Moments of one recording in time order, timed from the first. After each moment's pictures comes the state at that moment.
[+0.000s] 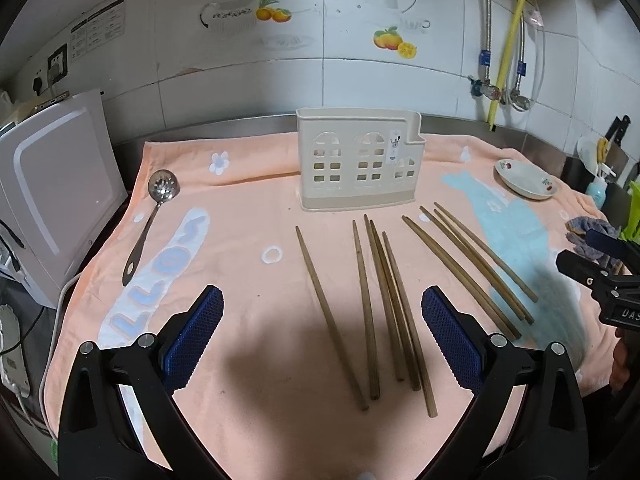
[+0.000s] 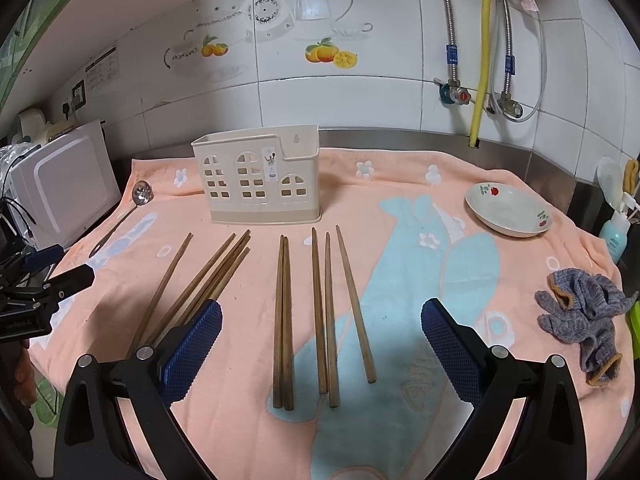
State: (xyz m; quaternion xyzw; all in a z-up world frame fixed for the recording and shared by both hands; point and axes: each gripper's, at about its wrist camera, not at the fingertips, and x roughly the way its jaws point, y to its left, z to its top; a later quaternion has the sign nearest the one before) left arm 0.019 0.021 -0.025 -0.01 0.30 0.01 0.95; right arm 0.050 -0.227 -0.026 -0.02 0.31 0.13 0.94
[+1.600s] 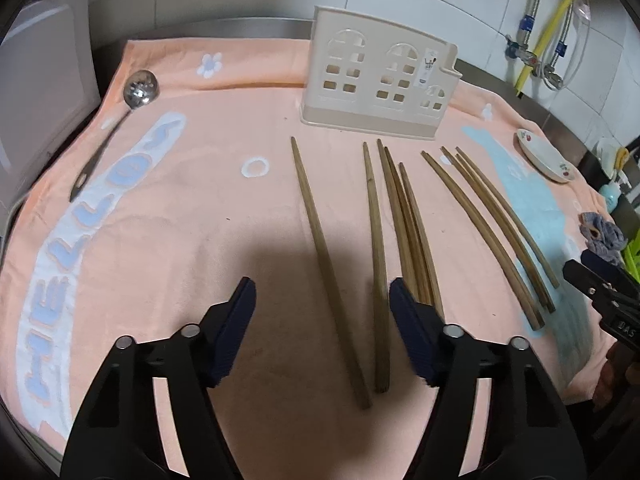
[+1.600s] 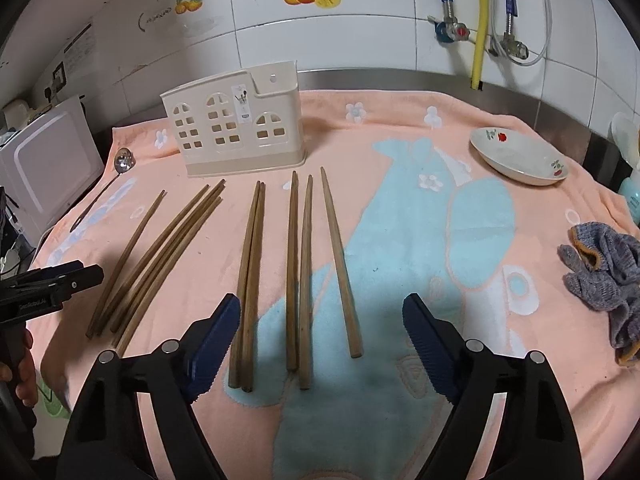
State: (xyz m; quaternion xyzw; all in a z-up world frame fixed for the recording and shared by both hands) left arm 0.065 0.031 -0.096 -0.10 0.41 -0.01 0.91; right arm 0.081 -0.244 -0.076 -0.01 0.38 0.13 0.92
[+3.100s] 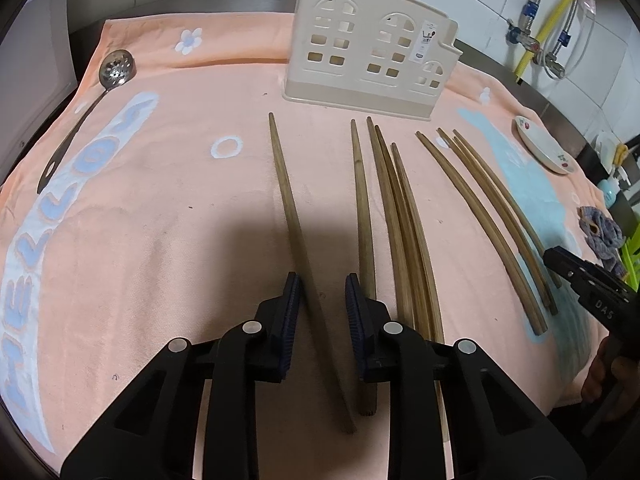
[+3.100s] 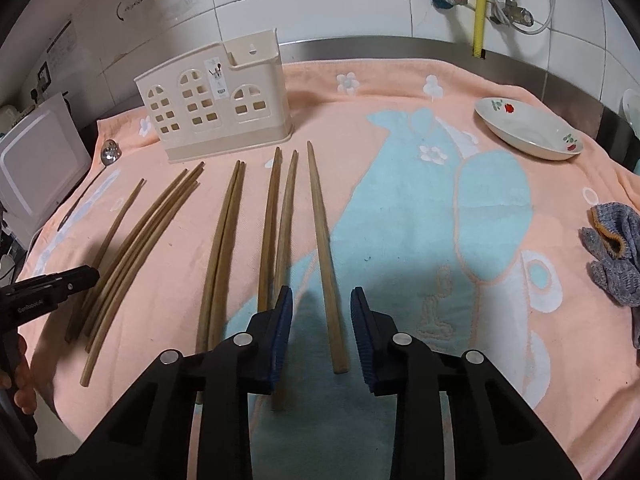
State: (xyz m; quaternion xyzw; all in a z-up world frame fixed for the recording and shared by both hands) left arm 0.084 0.022 -0.113 -0.10 0.44 -0.02 0.89; right arm 0.110 -0.251 -0.102 0.00 0.41 0.12 0.90
